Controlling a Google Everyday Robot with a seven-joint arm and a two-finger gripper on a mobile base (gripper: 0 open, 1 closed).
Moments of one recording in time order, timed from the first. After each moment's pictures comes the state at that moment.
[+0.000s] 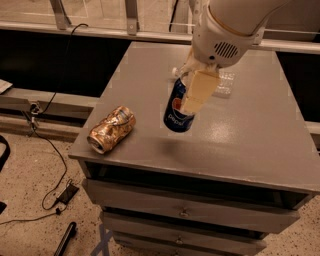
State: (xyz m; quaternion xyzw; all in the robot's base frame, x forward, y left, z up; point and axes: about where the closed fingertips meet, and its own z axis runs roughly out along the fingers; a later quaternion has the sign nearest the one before) arm 0.496 -0.074 0.976 -0.66 0.72 0.03 0.20
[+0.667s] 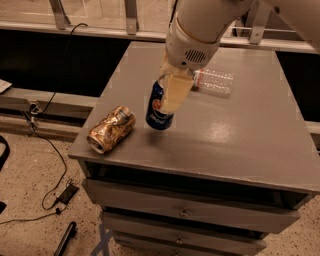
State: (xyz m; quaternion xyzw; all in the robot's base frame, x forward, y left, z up) arm 0.527 -0.034 0.953 -0.70 0.68 0.03 0.21
